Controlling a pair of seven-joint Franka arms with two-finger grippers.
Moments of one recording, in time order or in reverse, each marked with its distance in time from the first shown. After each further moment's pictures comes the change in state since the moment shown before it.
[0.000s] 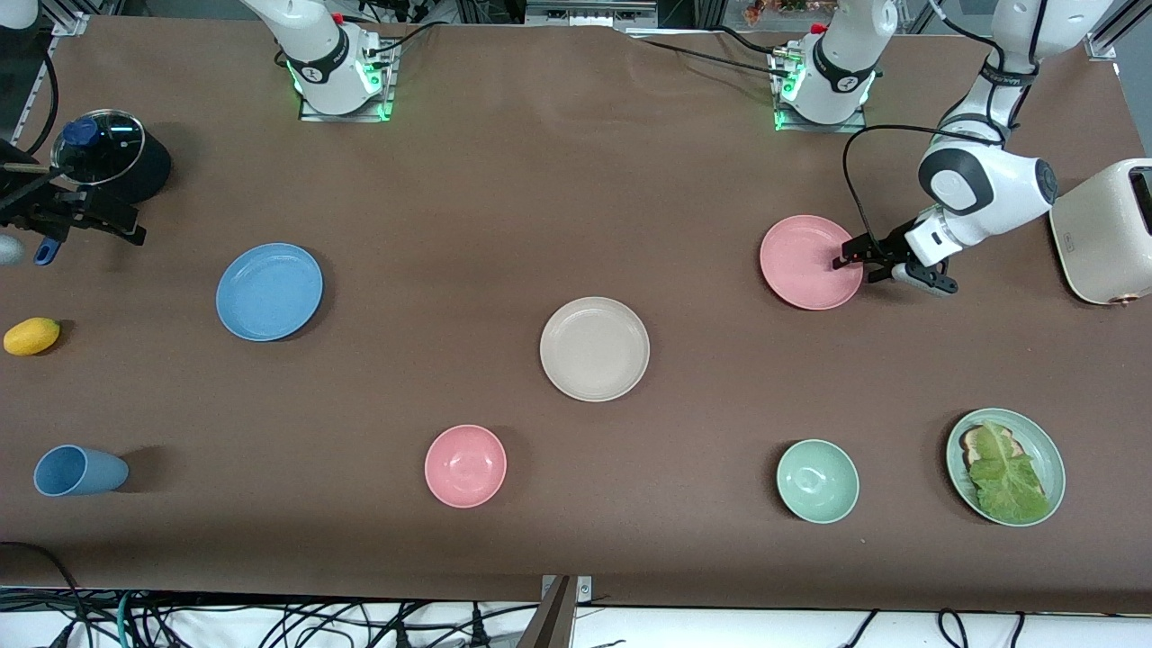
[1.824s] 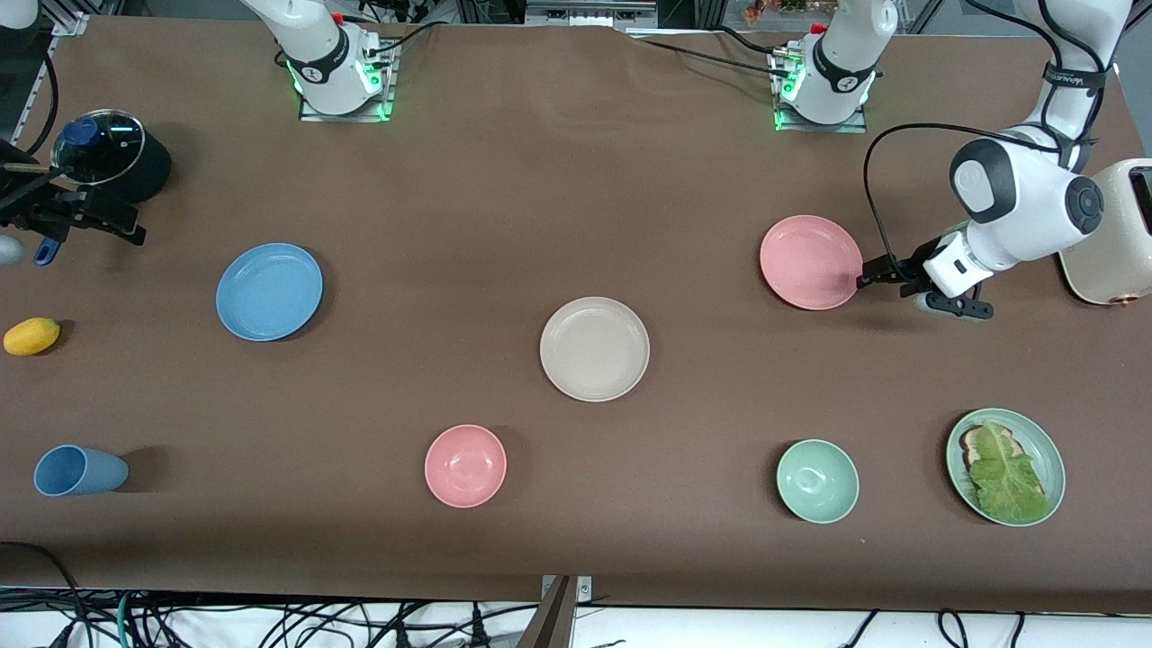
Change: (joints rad) left arm -0.028 -0.075 -0.001 0.165 0.472 -0.154 -0.550; right arm 0.000 0.000 0.000 0.000 0.000 0.000 0.000
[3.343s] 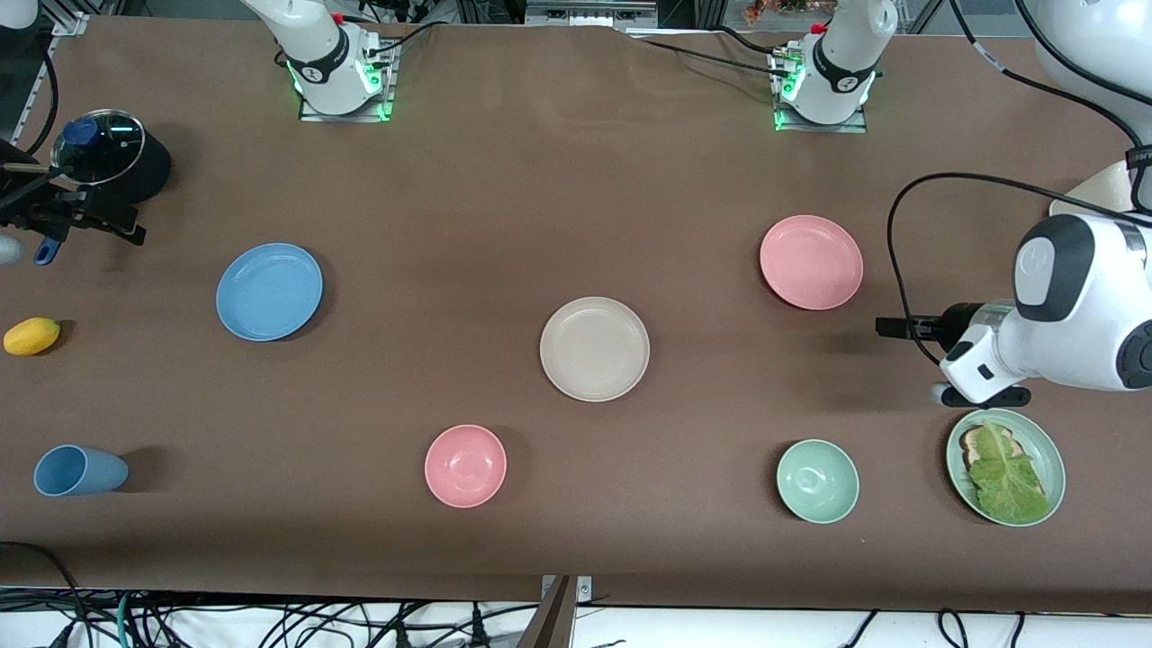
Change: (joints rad) left arm -0.088 0.351 -0.010 0.907 0.277 -0.814 -0.506; right arm 0.000 0.000 0.000 0.000 0.000 0.000 0.000
